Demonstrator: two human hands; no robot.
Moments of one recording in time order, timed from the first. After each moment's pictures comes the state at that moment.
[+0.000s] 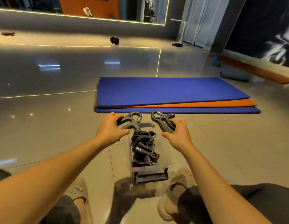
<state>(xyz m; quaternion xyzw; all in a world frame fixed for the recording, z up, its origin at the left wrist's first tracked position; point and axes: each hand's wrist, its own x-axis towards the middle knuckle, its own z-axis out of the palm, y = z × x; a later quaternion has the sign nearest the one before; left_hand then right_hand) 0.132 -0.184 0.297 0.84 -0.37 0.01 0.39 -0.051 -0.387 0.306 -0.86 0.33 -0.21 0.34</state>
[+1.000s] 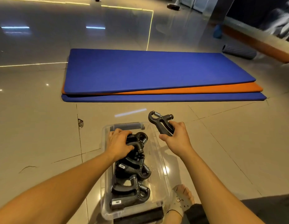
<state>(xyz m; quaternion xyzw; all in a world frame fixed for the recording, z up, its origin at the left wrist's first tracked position) 0.228 -0.375 0.098 0.88 -0.40 -0.11 0.22 0.058 -0.544 0.194 -0.83 0.40 -0.14 0.36</state>
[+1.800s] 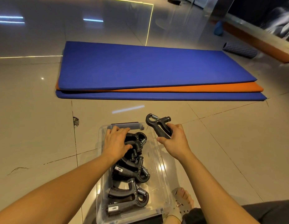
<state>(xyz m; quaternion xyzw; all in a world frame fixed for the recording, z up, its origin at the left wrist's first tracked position) 0.235 -0.388 0.083 0.90 -0.41 -0.01 0.17 0.071 -0.553 0.170 -0.83 0.41 -0.11 0.36</state>
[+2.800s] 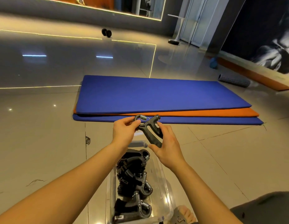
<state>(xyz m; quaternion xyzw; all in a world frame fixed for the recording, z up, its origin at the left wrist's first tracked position) 0.209 -0.385 0.261 0.67 -0.12 -0.18 0.71 0.072 -0.492 0.248 -0.90 0.25 -0.21 0.30</state>
